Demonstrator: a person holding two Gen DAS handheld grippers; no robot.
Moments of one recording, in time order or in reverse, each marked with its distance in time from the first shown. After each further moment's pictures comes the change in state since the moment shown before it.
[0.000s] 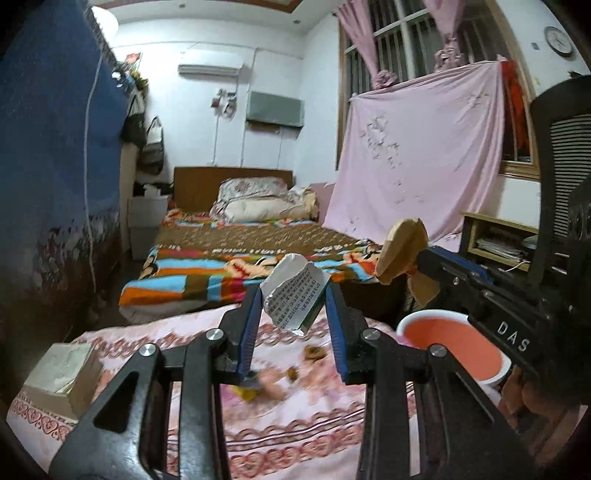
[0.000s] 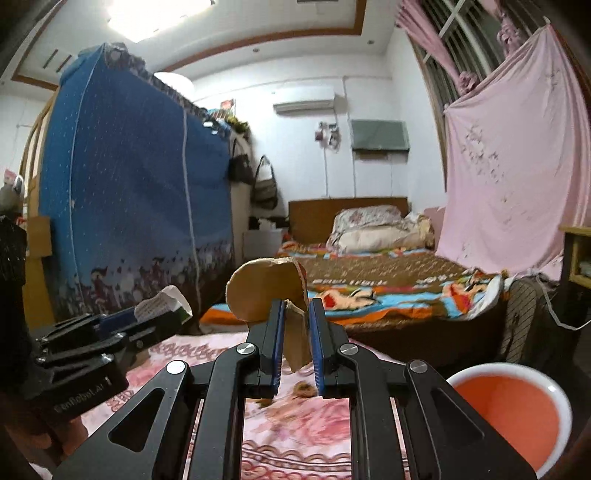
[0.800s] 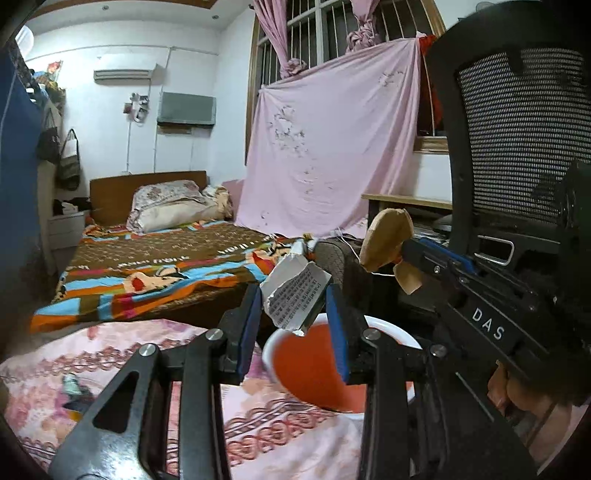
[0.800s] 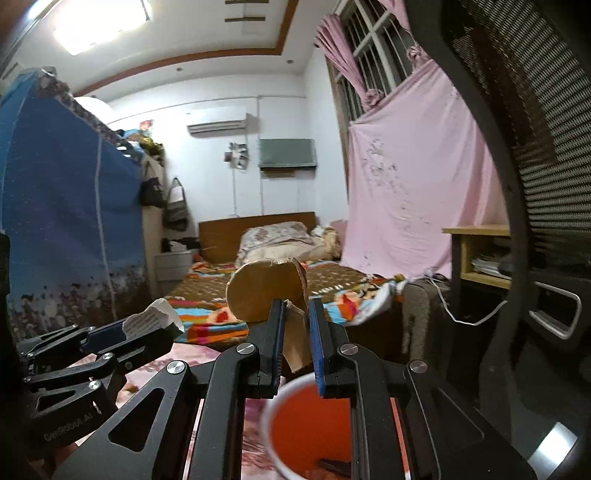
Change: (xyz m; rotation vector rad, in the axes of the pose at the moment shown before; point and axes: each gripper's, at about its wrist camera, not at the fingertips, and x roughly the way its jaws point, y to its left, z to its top) left arm 0.035 -0.147 0.001 0.107 0.040 -0.289; right arm -0.084 -0.126 -0.004 0.066 -0.051 -0.341
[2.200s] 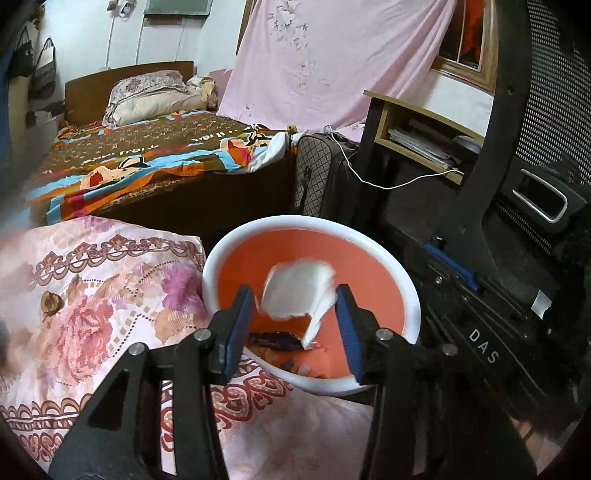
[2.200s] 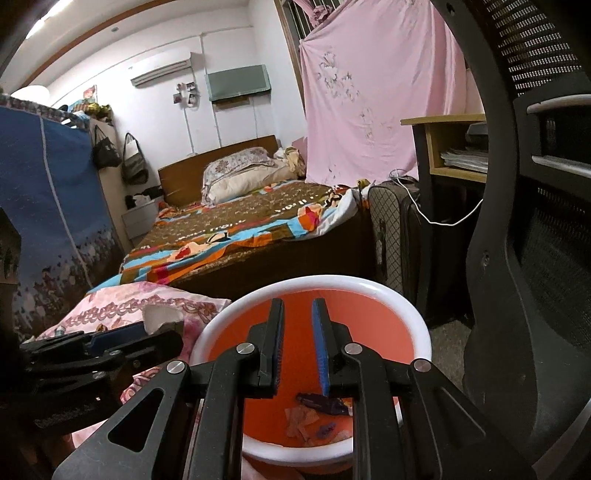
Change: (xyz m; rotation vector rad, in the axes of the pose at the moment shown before) left arm 0.104 -0.030 -0.034 -0.136 0.423 -0.065; right arm 0.041 -0.070 -0.059 0.154 0.310 -0.091
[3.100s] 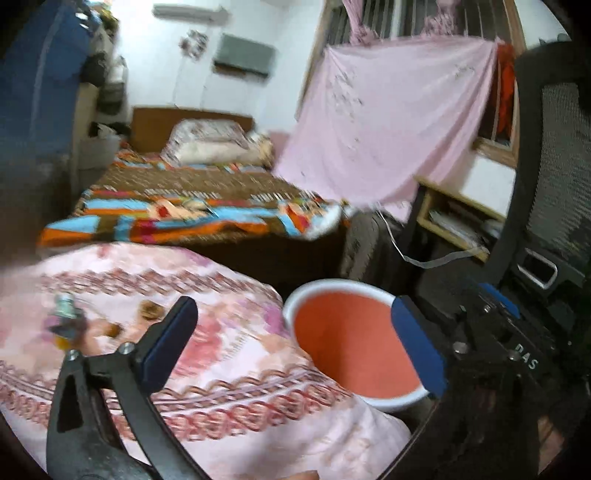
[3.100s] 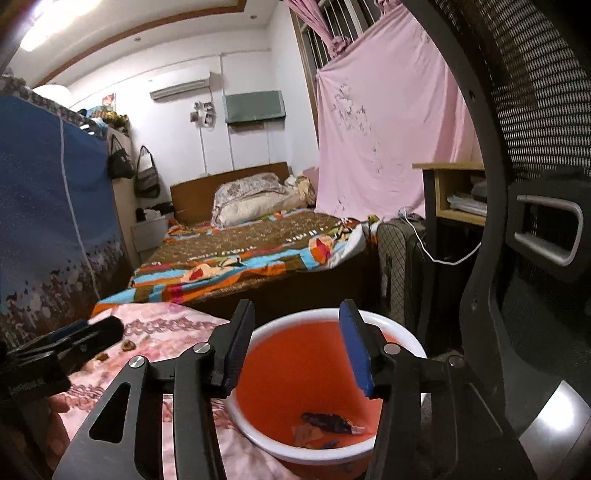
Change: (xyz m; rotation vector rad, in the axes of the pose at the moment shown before) left arm -0.094 0.055 -0.016 -0.146 -0.318 0.169; right arm -0.045 0.036 0.018 -0.066 -0.116 0.009
